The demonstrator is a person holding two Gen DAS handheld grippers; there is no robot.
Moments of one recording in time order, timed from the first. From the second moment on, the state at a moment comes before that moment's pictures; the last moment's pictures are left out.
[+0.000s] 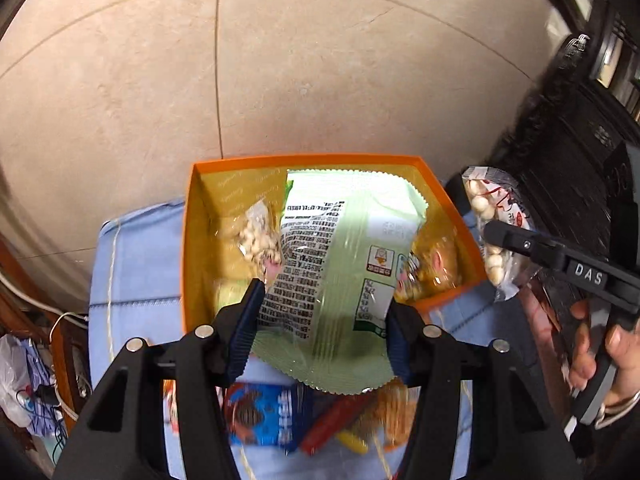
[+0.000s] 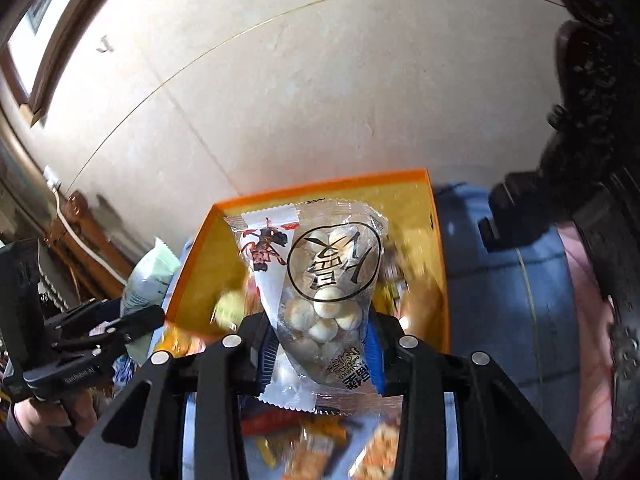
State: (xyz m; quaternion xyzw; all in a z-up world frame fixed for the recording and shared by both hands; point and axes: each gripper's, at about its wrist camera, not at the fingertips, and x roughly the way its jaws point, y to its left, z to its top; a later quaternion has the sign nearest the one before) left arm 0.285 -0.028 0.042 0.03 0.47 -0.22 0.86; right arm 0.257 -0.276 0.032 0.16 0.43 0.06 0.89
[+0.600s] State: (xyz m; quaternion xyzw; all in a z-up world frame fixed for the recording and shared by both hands) left arm 0.238 0.031 -0.009 0.05 0.51 -0.14 0.85; right arm 0.170 -0.290 -0.031 0.16 0.47 0.03 0.87
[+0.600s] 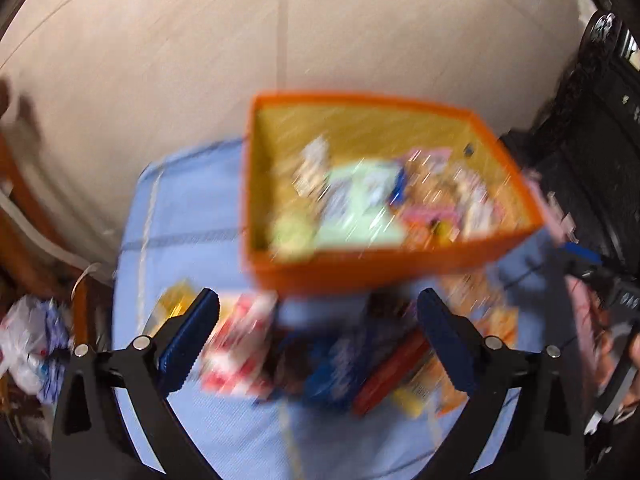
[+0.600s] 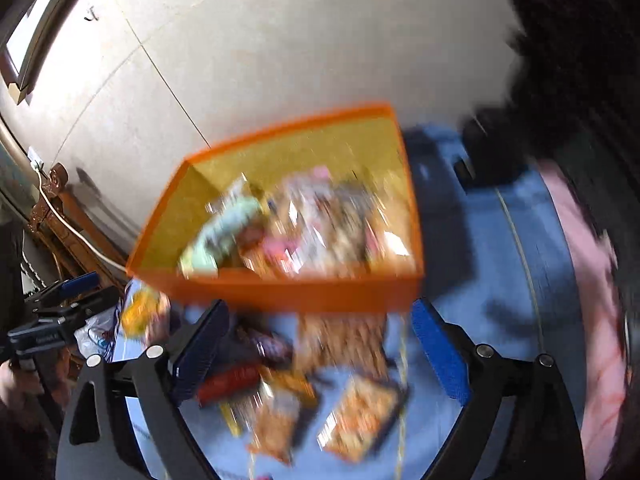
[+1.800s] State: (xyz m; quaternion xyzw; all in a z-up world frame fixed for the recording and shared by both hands) left arm 0.290 0.134 -0.102 0.13 0.58 -0.16 0.79; right arm 0.149 -0.183 -0.093 0.13 0.57 0.13 0.80
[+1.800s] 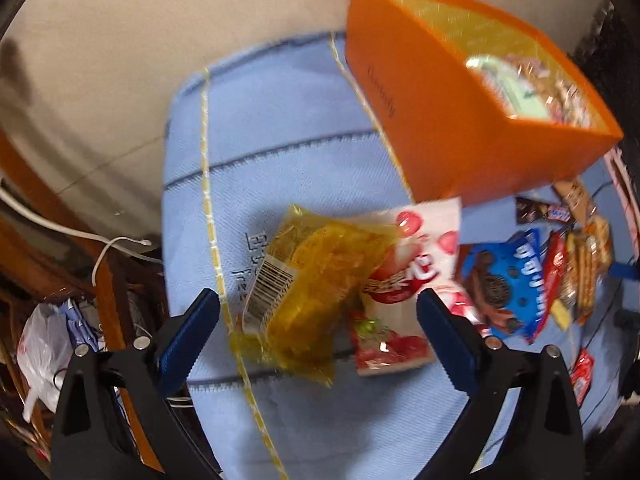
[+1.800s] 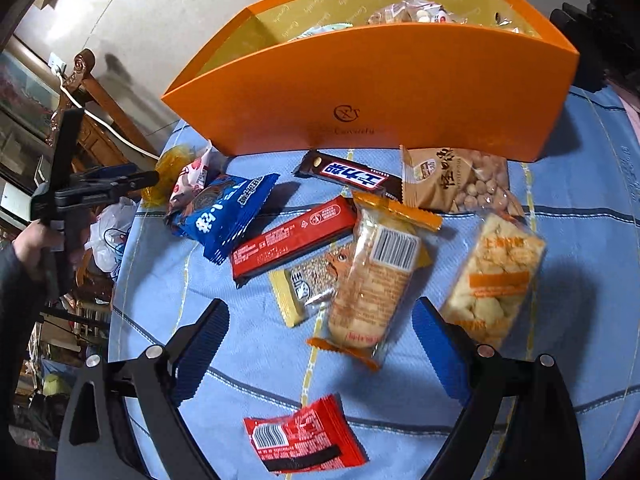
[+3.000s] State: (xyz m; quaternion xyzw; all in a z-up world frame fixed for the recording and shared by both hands) left arm 0.211 0.155 -0.124 -0.04 0.63 -0.21 0.75; right arm 0.214 0.006 -0.128 -0.39 0.49 0.30 0.72
